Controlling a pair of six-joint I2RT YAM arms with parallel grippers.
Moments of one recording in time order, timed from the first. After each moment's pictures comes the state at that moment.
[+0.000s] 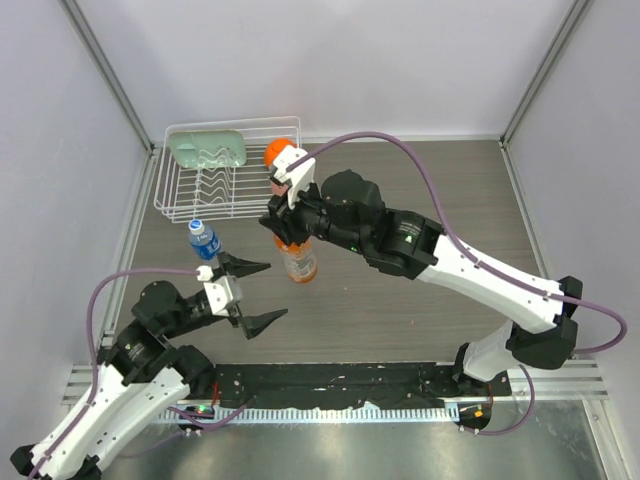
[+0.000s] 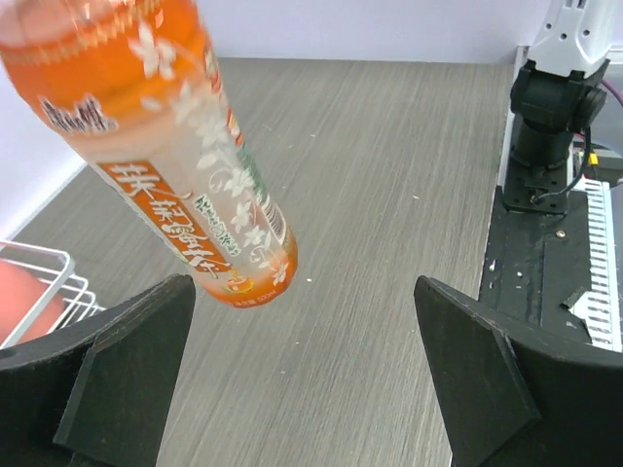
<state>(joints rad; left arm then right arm) -0.68 0.36 0.59 -0.25 0.51 0.19 1.16 1.48 1.72 -0.42 0.14 0.00</state>
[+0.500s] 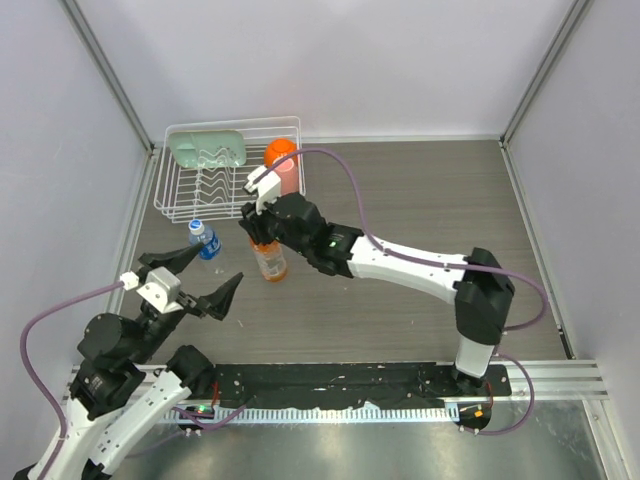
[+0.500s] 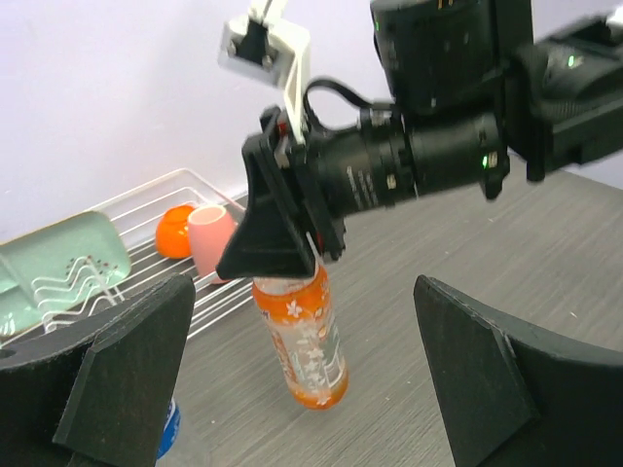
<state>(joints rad) -0.68 0.15 0.72 -0.37 0.00 0.12 1.07 1.75 1.49 0.07 0.21 0.09</state>
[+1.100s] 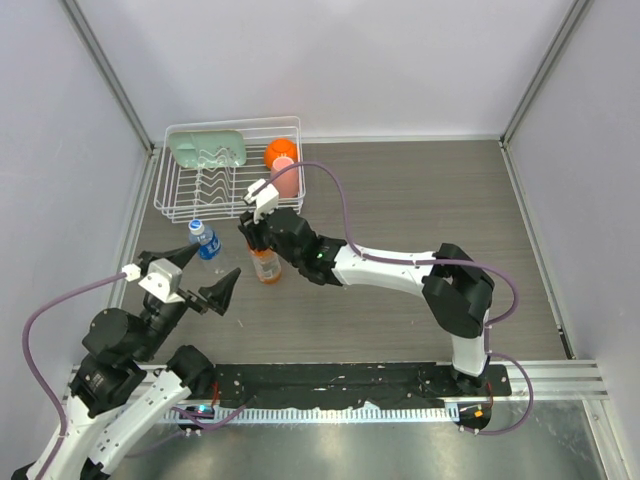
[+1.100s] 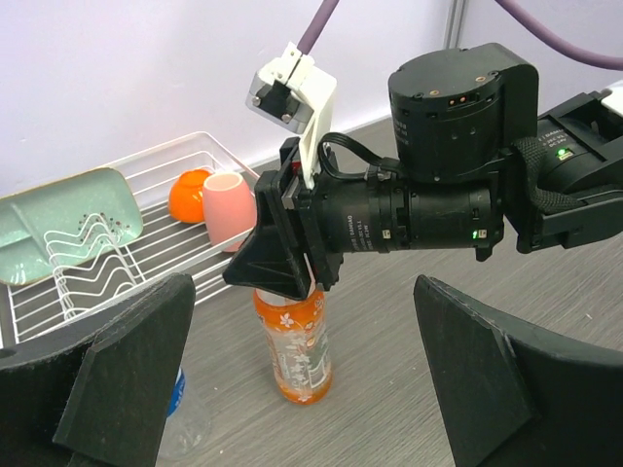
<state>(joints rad) -0.68 0.17 0.73 -0.42 -0.12 0.07 1.08 1.89 1.40 0.32 0.30 0.11</state>
